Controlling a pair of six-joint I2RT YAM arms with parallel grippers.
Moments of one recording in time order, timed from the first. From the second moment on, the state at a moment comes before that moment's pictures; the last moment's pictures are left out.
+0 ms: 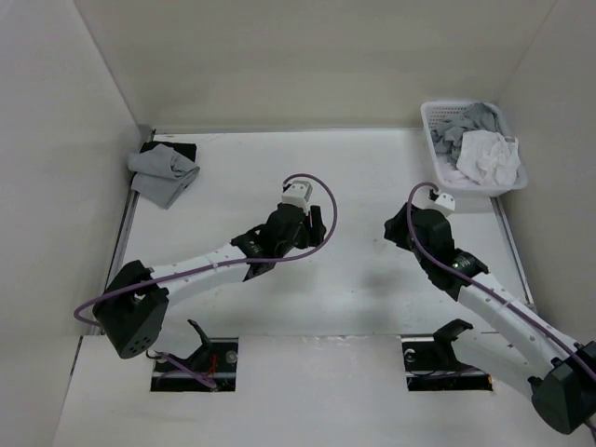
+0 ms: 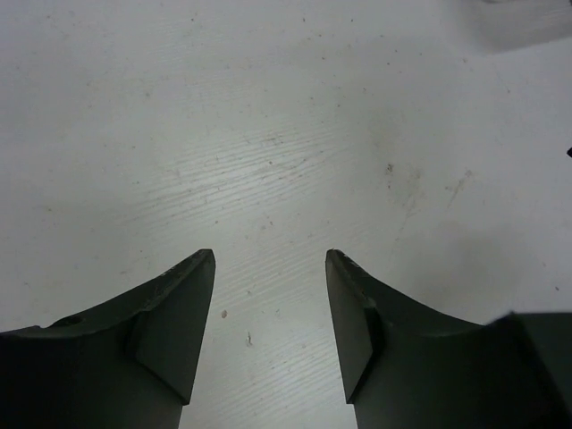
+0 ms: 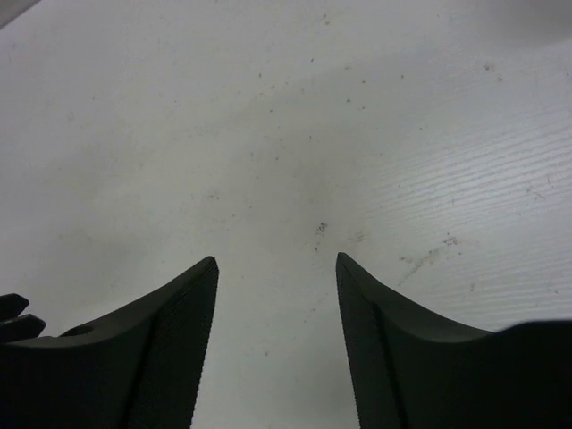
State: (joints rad) left arm -0.86 1.39 0.82 0.09 -0.27 -0.53; right arm 0.50 0.89 0.61 -0.22 0.39 0.69
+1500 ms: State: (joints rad) left arm -0.86 1.41 0.60 0.48 -0.17 -0.50; right arm -0.24 2.09 1.61 -0.11 0.23 0.42
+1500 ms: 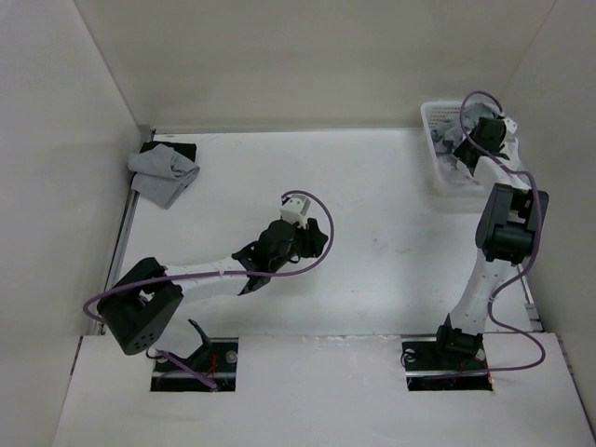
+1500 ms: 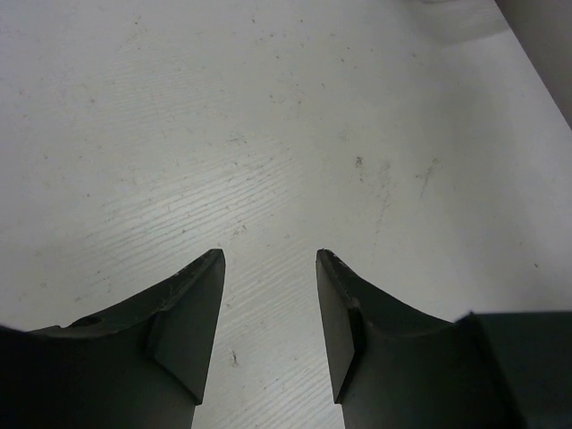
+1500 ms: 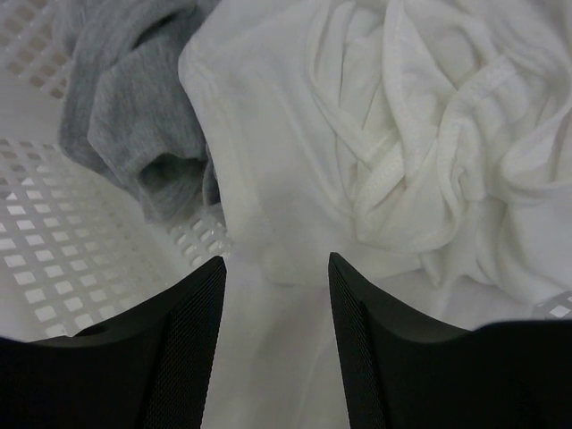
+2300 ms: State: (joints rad) left arm -0.85 1.48 0.61 0.51 -0.14 -0.51; right arm -0.28 2.17 1.66 0.00 0.20 0.47
